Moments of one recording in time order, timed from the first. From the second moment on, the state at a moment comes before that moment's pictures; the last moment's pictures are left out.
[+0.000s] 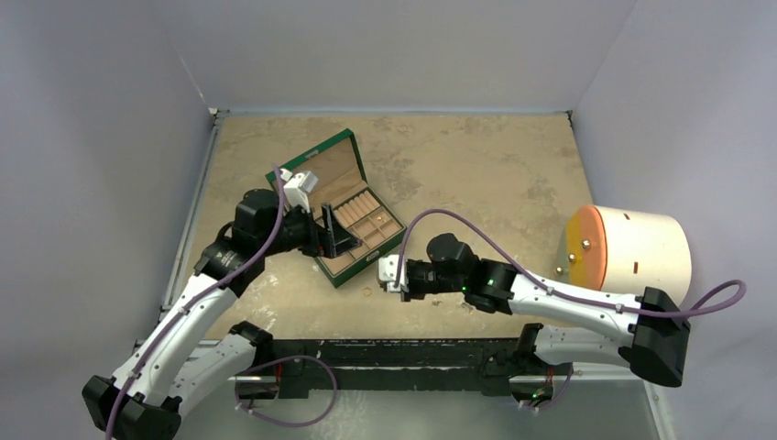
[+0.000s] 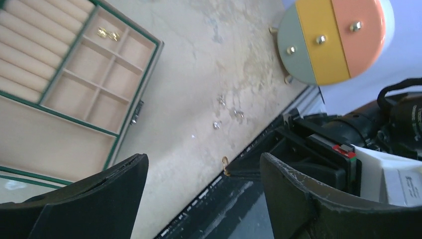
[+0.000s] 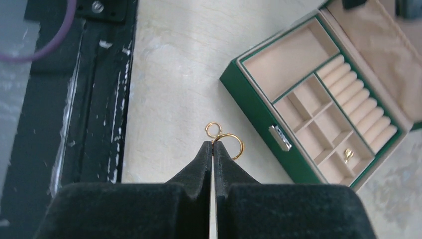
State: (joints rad) left arm -0.44 0.83 0.83 -0.46 0.44 -0.54; right arm 1.08 1.11 0.68 -0.03 -0.30 -0.37
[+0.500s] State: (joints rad) left arm -0.55 0.93 0.71 -0.47 0.67 -0.58; right arm 1.08 1.09 0.81 -0.27 -0.44 -0.96
